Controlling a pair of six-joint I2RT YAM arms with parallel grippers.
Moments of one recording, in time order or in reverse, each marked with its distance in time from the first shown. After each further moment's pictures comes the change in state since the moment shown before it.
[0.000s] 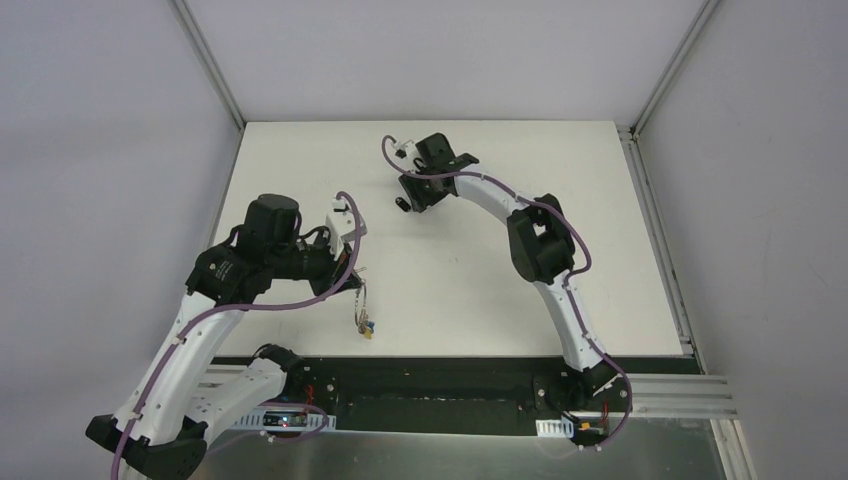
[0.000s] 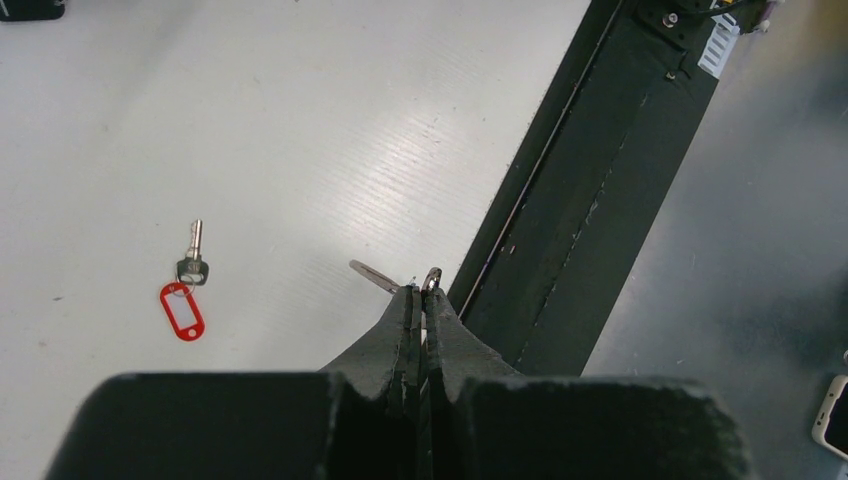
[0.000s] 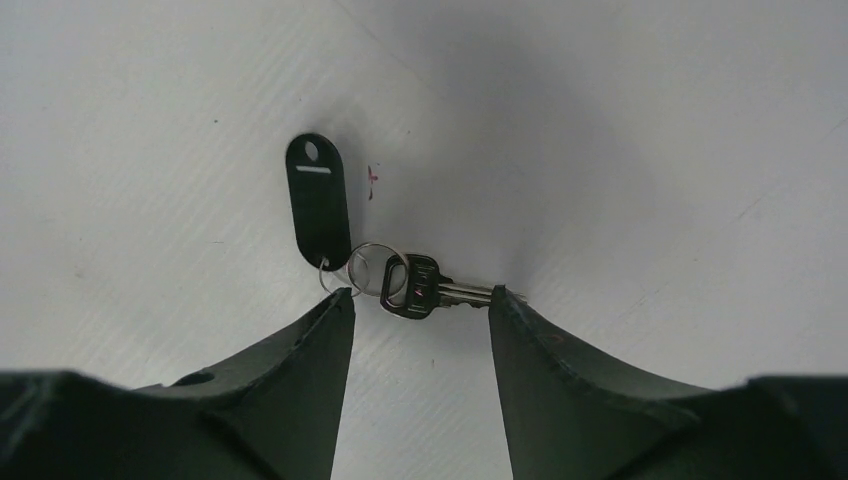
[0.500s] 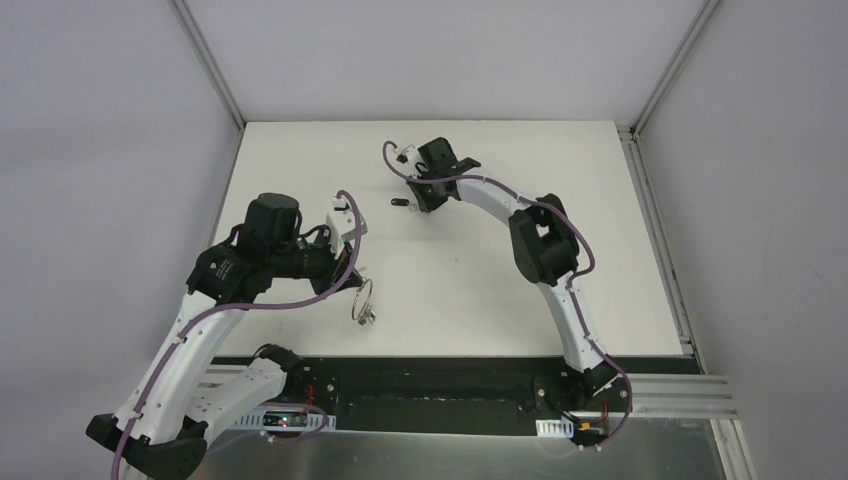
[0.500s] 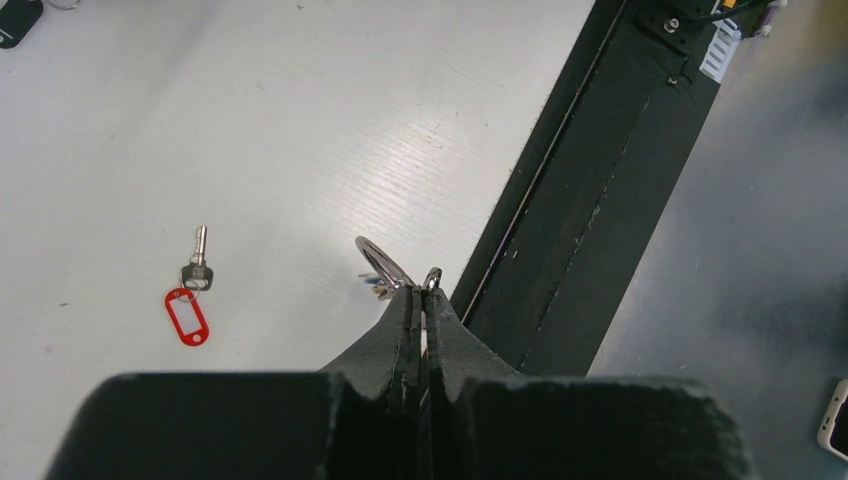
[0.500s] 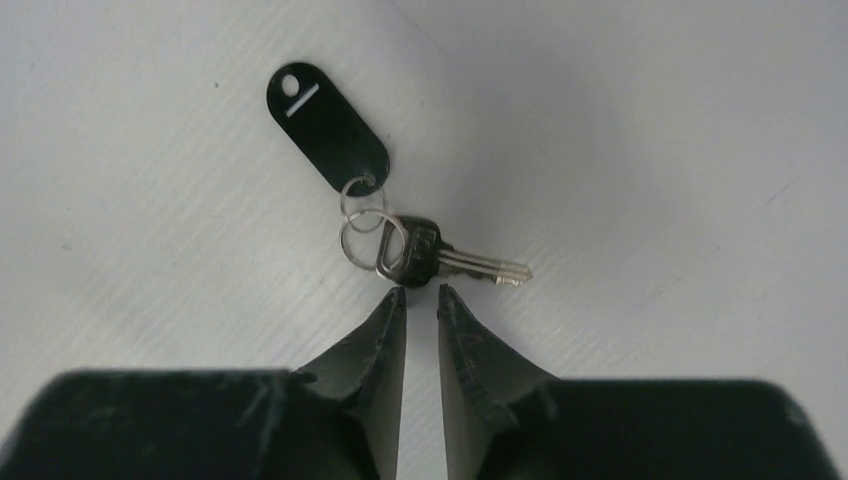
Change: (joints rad) left arm 0.000 0.005 0.000 0.015 0.002 0.000; right arm -0.002 -0.008 -0.058 0.029 -0.020 -0.021
